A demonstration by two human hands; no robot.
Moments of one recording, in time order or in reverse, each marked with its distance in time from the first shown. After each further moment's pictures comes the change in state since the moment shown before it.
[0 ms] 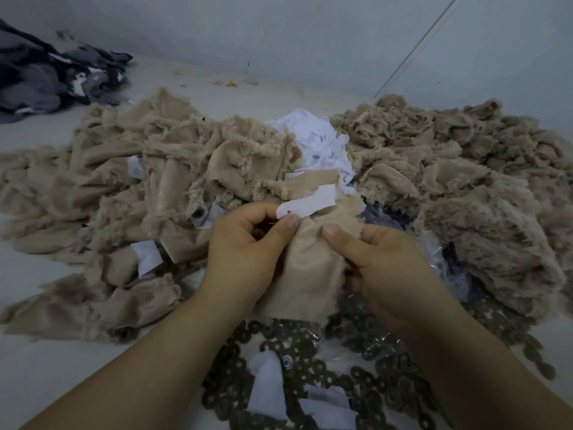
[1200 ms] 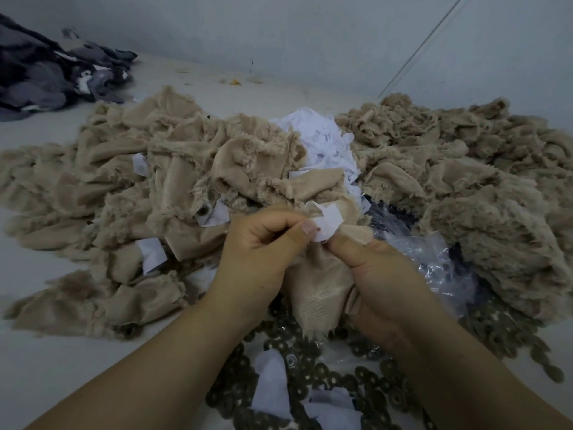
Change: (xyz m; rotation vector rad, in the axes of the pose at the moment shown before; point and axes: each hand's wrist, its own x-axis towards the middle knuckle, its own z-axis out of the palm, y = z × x) left_hand -0.009 0.013 0.004 -0.111 -0.133 0.031; right_hand -0.005 0.008 0.020 0.329 -0.016 0.102
